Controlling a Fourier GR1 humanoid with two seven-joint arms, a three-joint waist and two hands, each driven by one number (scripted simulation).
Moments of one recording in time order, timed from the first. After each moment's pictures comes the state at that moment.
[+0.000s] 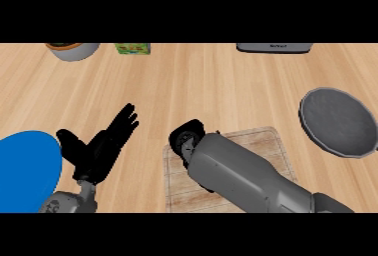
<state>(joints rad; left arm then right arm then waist) -0.10 0.23 -0.26 -1.53 0.36 0.06 0.18 -0.93 -0.02 0.89 -0.99 0.29 0.81 0.87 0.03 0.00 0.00</state>
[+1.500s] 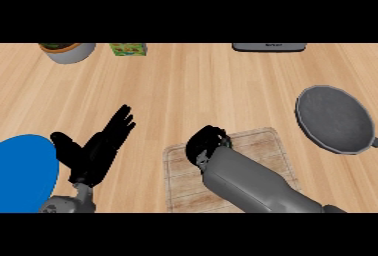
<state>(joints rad) -0.07 0.19 -0.19 -1.55 0.31 0.02 0.20 -0.82 -0.08 0.97 -1.01 0.60 0.83 0.82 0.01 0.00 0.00</state>
